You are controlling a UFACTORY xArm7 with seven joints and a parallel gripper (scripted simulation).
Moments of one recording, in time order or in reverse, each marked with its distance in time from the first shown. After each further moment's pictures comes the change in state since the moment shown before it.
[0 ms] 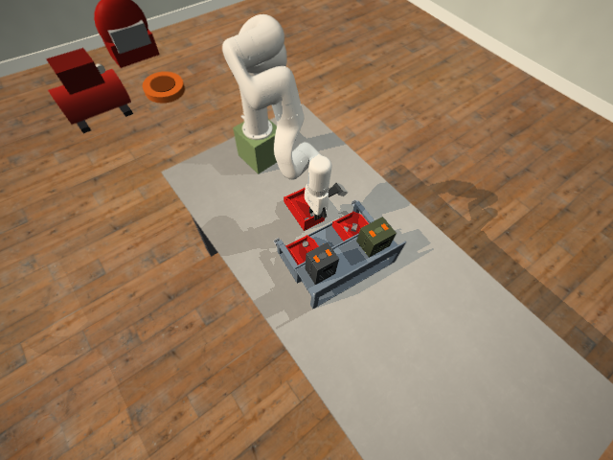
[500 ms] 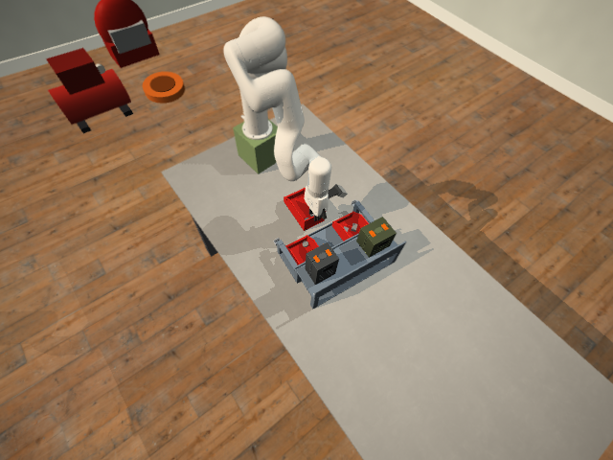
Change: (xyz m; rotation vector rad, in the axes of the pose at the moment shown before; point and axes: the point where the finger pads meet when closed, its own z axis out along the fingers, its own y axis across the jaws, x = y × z) arm 0.000 0.000 0.008 0.000 0.000 0.000
